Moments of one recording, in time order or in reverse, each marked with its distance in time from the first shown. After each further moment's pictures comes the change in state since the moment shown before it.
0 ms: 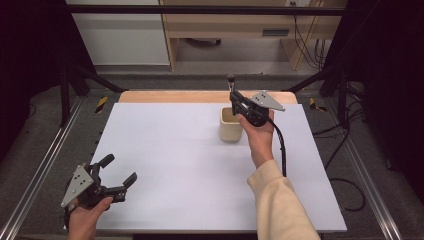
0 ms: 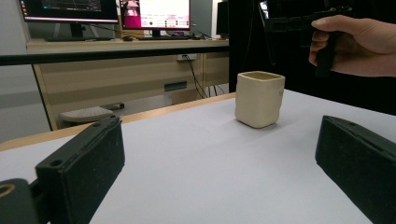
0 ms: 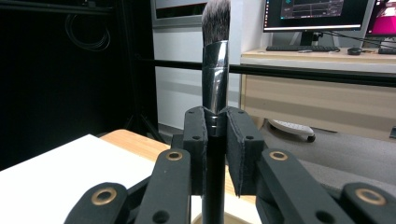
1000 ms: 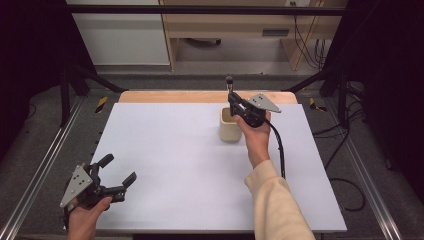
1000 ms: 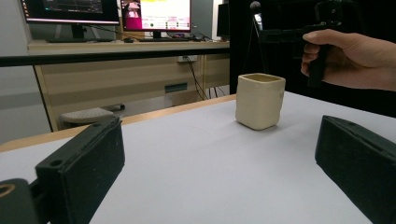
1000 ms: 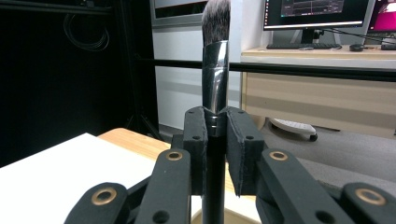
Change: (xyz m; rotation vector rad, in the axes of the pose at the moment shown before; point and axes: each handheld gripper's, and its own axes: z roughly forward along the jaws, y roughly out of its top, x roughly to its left) left arm 0.001 0.001 -0.001 -0.008 0.002 -0.003; right arm -0.003 -0.017 0.012 -0.007 0.002 -0.001
